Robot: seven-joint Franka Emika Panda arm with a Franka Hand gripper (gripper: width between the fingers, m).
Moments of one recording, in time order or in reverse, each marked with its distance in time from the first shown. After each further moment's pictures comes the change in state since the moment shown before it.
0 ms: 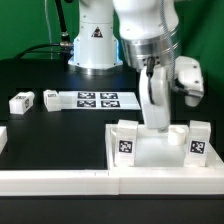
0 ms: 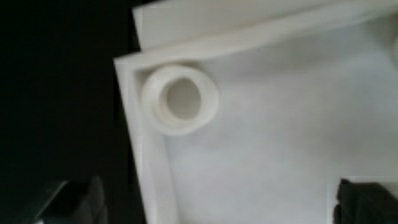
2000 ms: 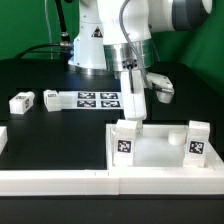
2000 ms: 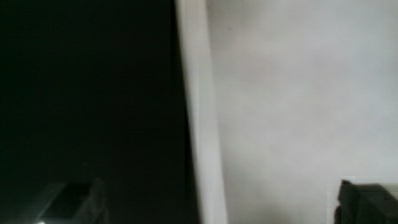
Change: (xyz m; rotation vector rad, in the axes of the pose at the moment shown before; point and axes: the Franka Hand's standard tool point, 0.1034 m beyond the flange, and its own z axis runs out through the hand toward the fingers) arm 0.048 0.030 0.036 0.284 0.072 -0.165
